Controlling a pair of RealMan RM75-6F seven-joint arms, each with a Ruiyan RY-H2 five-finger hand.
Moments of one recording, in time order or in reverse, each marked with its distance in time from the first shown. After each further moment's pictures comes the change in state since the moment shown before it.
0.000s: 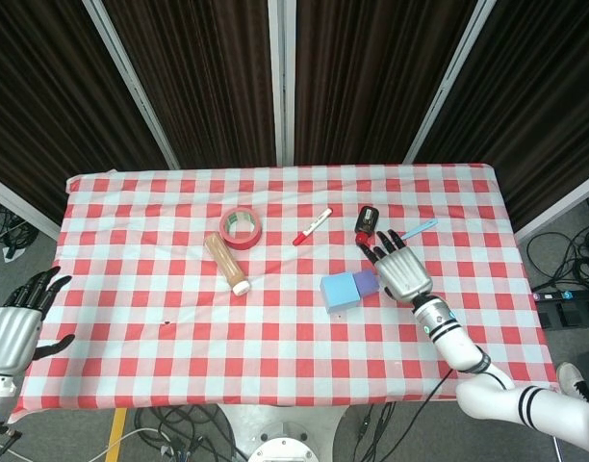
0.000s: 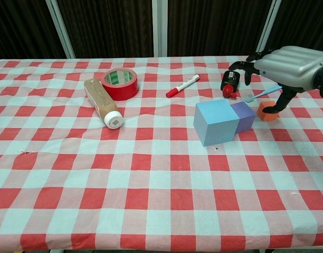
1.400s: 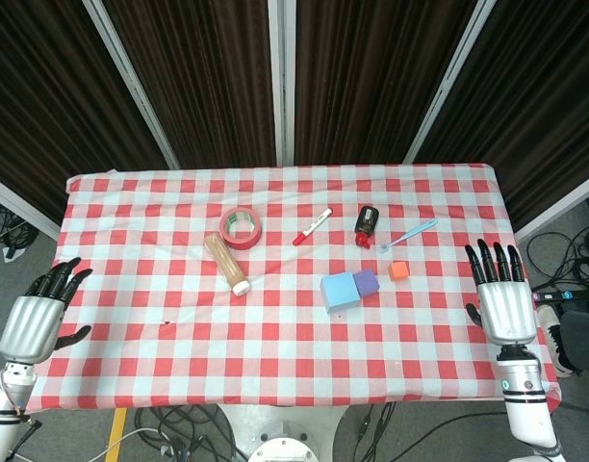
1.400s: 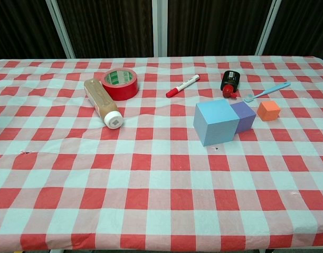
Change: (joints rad) left arm -0.039 0.007 -0.031 -0.125 -0.019 -0.050 0.166; right arm -0.355 0.159 -0.099 -0.241 -0.066 0.625 -0.034
